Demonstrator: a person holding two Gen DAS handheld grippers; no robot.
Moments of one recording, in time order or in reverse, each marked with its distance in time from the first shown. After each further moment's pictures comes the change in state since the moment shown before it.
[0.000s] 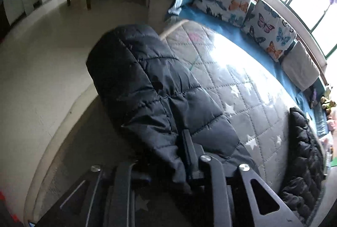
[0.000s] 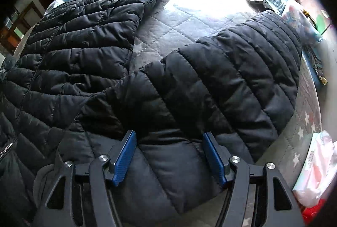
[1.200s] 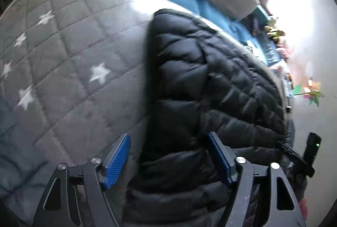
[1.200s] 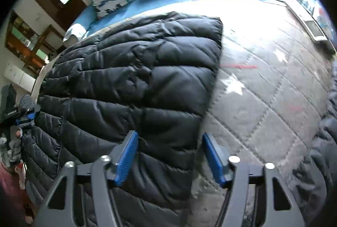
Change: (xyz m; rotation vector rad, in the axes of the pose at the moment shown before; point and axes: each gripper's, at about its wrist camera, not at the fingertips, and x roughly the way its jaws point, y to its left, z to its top) left arm 0.071 -0.293 -0.098 0.345 0.340 -0.402; right arm 0.063 0.040 0.130 0.050 -0.096 0.270
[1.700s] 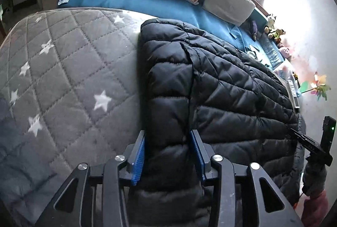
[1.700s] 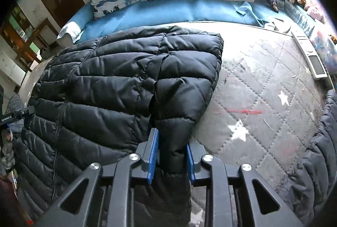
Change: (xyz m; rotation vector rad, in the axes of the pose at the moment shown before) left arm 0.007 -0.019 0.008 0.072 -0.103 0.114; right arm -0.010 0.026 0.024 -0.062 -0.048 -0.114
